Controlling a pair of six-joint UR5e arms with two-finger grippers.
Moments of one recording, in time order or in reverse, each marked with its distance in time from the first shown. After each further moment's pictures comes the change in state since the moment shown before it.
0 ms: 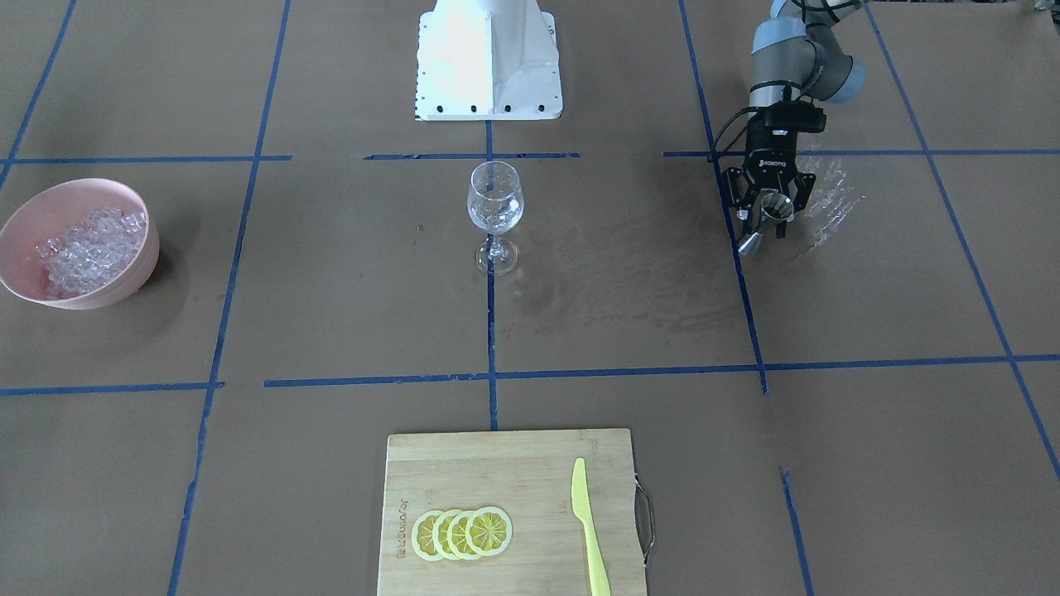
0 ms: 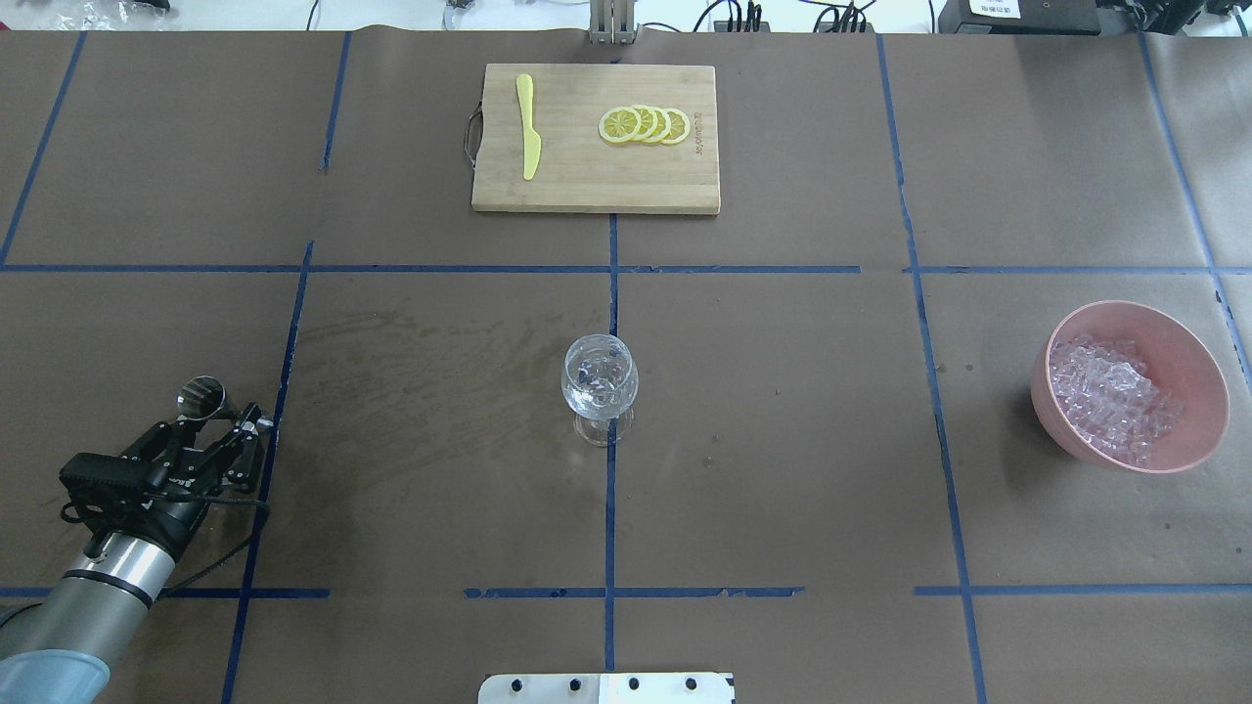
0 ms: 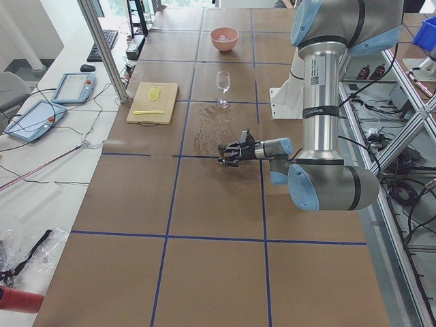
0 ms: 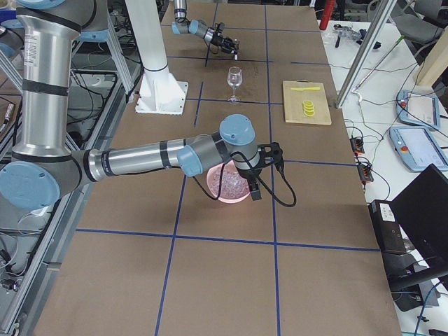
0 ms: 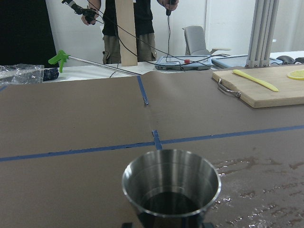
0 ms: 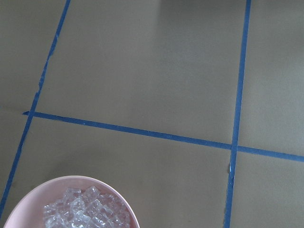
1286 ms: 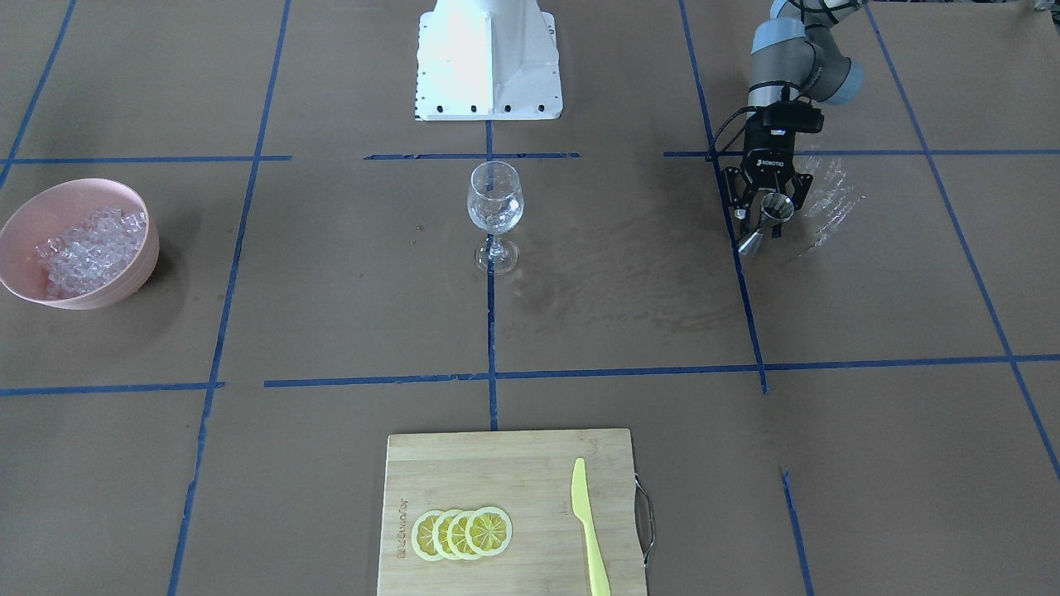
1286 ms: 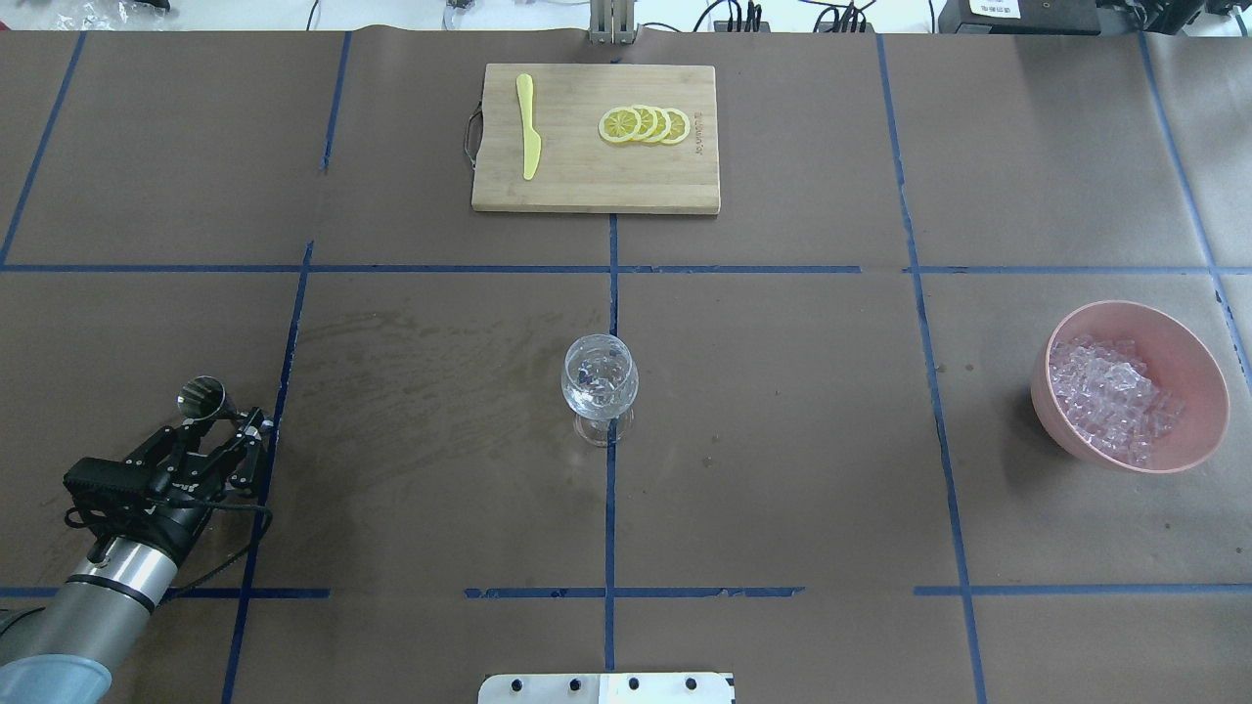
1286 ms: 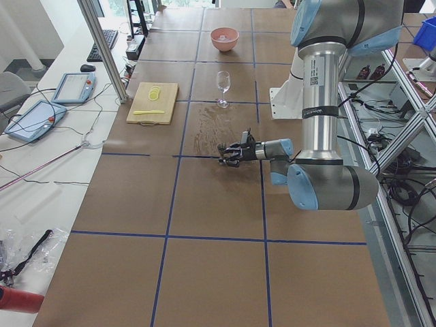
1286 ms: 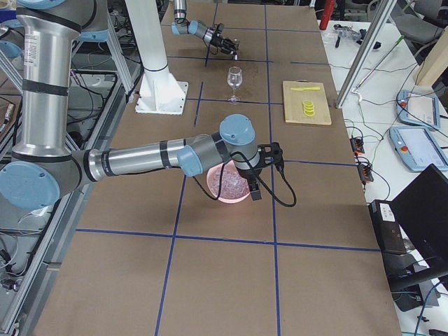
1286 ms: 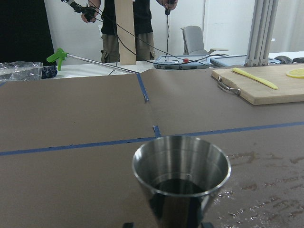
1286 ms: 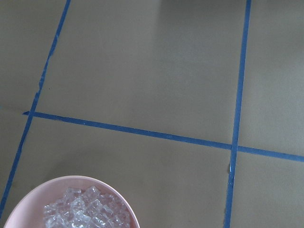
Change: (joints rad) left arm 0.011 -0.008 0.009 -0.012 0.004 0.010; right arm 0.000 0.000 -0.001 0.000 0.000 0.000
